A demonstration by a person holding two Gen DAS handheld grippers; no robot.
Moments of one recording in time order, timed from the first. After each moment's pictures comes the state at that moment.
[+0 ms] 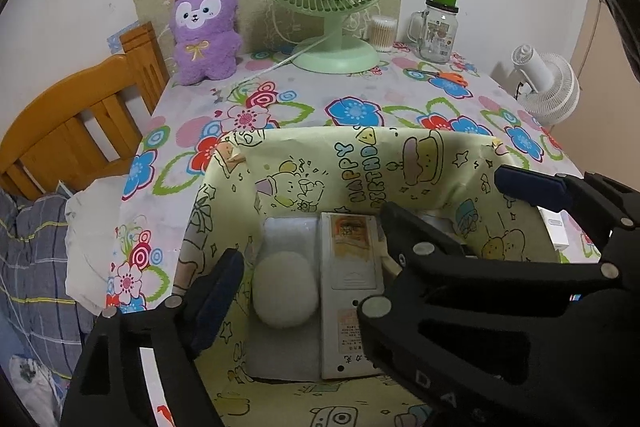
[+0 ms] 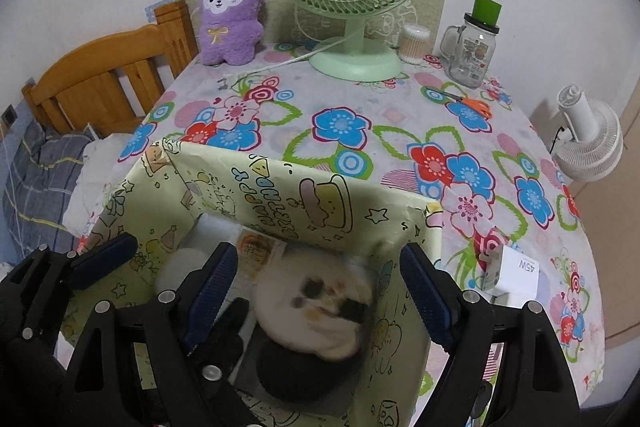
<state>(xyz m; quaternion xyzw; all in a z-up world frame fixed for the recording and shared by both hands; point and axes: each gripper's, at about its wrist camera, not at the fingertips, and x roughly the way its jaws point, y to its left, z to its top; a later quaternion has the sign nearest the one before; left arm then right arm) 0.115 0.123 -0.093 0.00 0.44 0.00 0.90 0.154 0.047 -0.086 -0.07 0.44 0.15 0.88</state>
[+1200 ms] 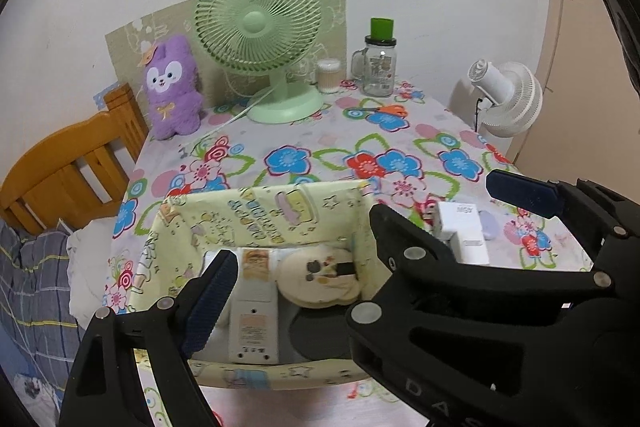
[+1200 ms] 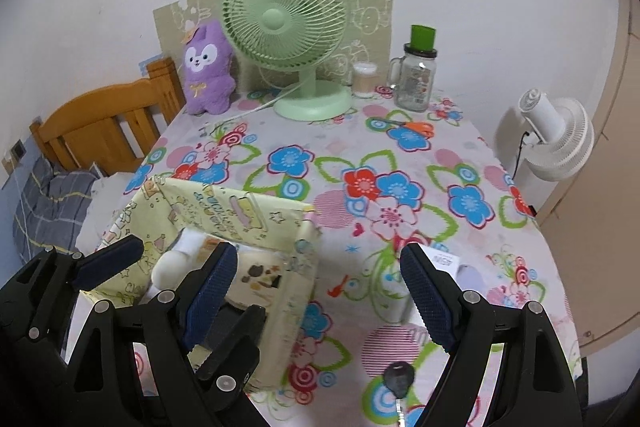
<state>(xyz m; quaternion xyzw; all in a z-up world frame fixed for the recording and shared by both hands) 0.083 0.032 -0.040 0.03 0.39 -0.02 0.92 0.115 -0.044 -0.032 -0.03 0.38 0.13 0.91</state>
